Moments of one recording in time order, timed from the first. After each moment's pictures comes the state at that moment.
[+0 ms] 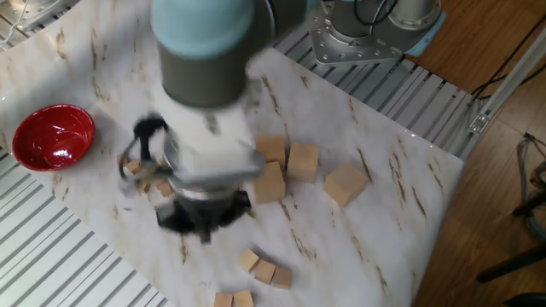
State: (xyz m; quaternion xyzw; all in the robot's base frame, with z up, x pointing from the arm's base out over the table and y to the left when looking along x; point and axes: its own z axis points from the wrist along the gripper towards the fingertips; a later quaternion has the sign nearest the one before) arm 0.685 0.144 0.151 -0.50 0.86 -0.05 0.09
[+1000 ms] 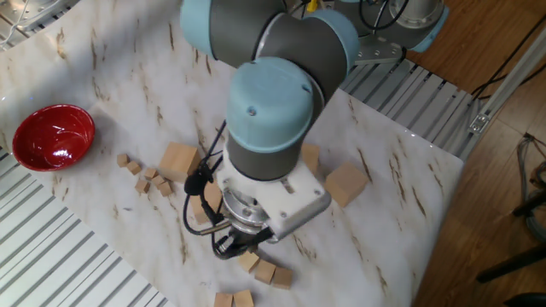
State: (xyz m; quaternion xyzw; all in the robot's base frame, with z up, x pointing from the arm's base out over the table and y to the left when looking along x) arm 0.633 0.187 0.080 -0.61 0.79 -0.03 0.02
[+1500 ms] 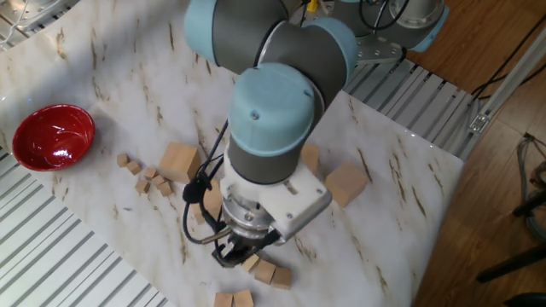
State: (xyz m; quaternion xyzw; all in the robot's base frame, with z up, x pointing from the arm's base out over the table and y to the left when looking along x) arm 0.649 0.189 0.069 -0.67 0.74 -0.04 0.04
